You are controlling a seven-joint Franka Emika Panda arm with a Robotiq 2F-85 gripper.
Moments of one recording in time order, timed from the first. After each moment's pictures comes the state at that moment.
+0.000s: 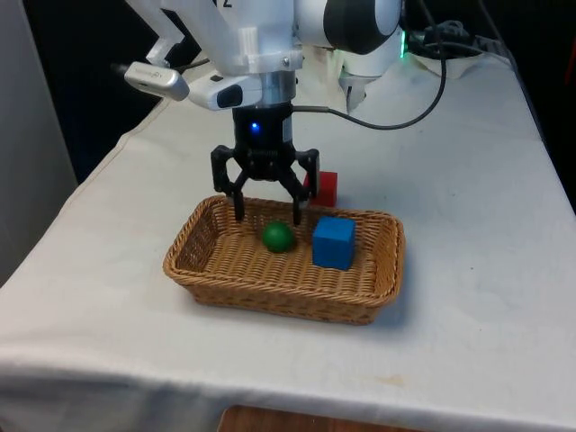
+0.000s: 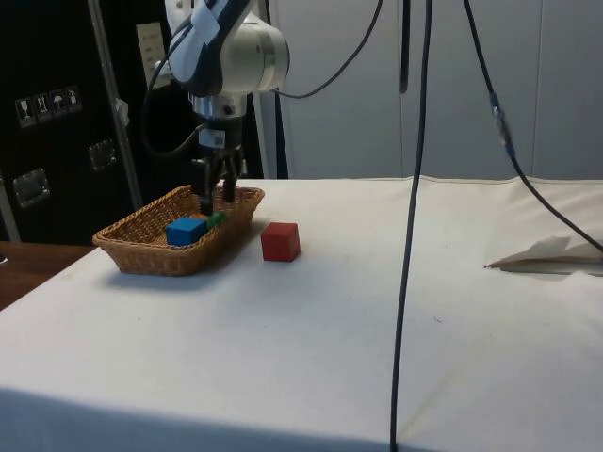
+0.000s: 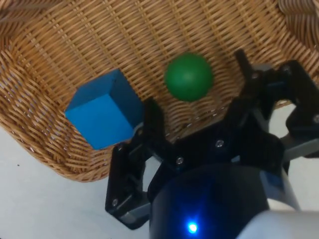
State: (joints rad) arm 0.26 0.75 -0.50 -1.68 0.60 2.48 -0.51
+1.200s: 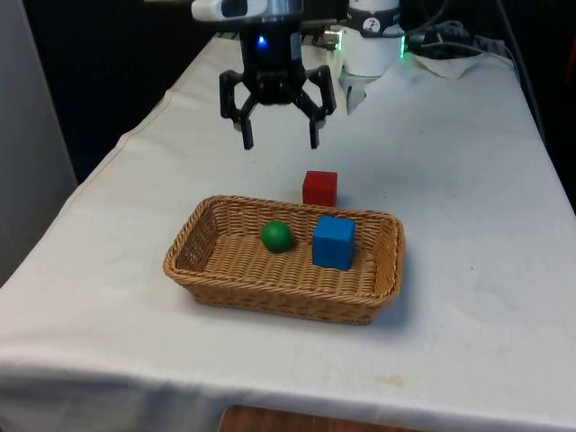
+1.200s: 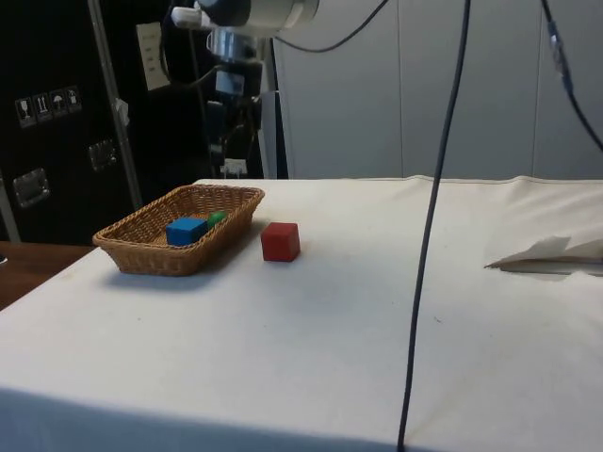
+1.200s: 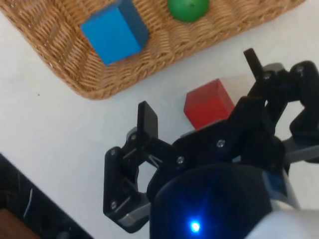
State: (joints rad) arm 0.30 0.45 -0.51 -1.92 0.52 2.45 -0.48
